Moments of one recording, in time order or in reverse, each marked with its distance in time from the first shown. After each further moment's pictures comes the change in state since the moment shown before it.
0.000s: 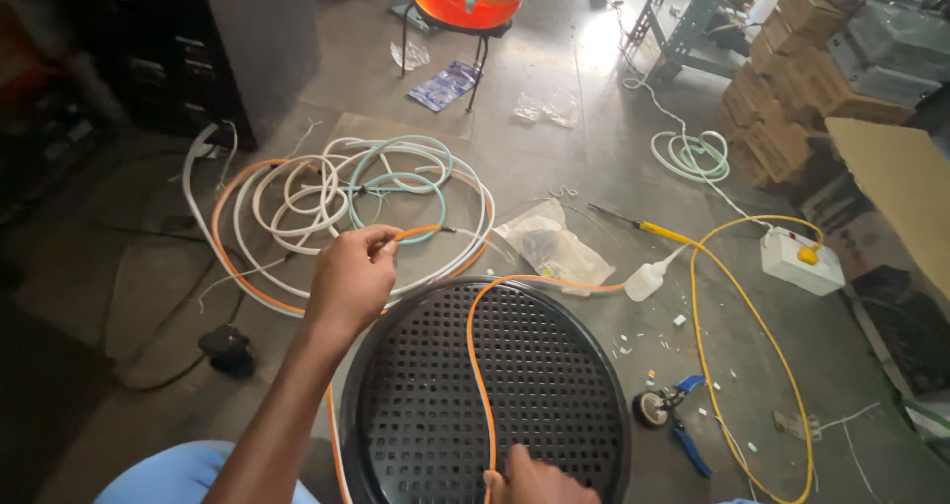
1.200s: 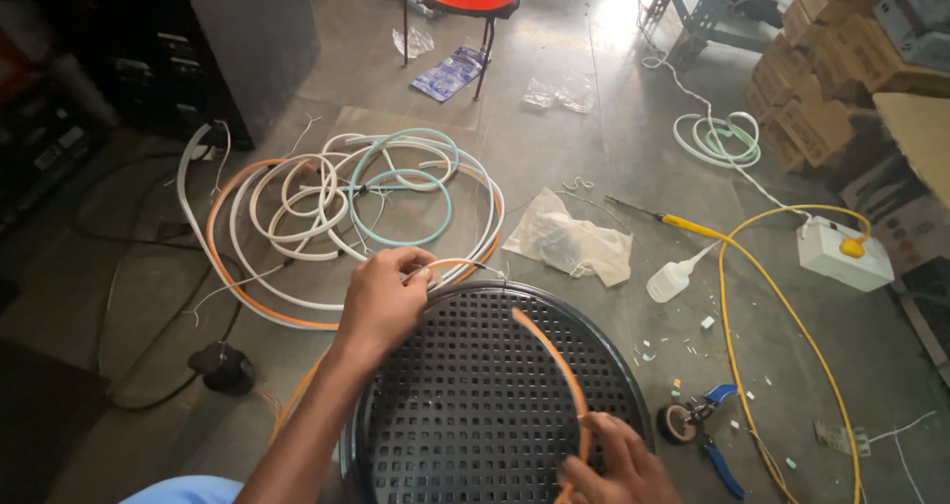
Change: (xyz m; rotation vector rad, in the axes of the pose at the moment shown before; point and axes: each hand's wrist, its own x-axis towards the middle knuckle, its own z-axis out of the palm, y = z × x) left_hand 0.018 -0.017 0.049 0.082 -0.096 0.002; right_hand 0.145 0.156 0.072 0.024 0.698 -0.922
